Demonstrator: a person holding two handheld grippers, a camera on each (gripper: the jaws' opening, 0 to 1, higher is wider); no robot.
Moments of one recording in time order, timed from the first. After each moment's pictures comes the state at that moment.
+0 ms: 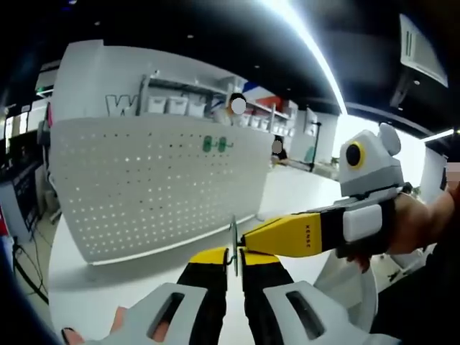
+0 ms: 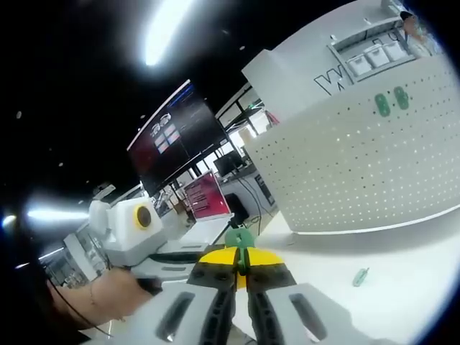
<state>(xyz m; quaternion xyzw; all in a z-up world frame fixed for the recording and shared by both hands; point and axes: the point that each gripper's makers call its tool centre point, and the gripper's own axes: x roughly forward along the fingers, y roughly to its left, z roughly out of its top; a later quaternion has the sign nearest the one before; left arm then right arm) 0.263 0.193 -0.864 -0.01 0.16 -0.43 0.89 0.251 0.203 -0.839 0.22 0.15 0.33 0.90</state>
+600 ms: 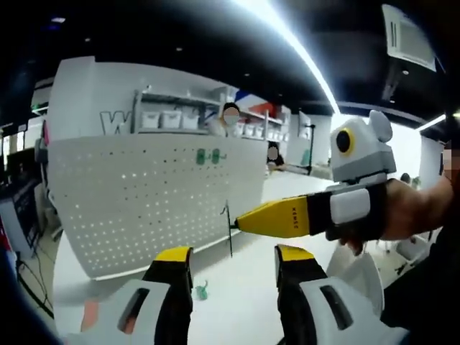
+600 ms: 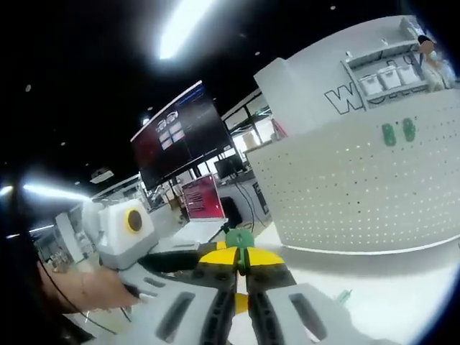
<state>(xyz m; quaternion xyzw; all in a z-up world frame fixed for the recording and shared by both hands) 0.260 0.191 -0.855 0.00 0.12 -0.44 0.89 0.261 0.192 -0.825 0.16 0.12 0.34 0.92</state>
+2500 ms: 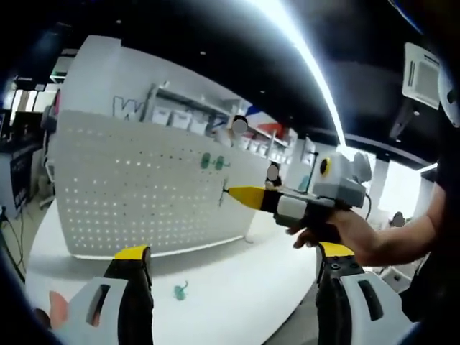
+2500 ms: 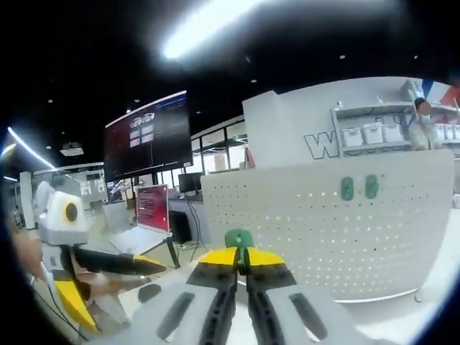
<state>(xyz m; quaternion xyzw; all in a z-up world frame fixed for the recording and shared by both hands) 0.257 0.193 -0.854 -0.10 0.13 -0.44 0.89 0.324 0.120 -0.822 0.06 0.03 0.22 0.97</state>
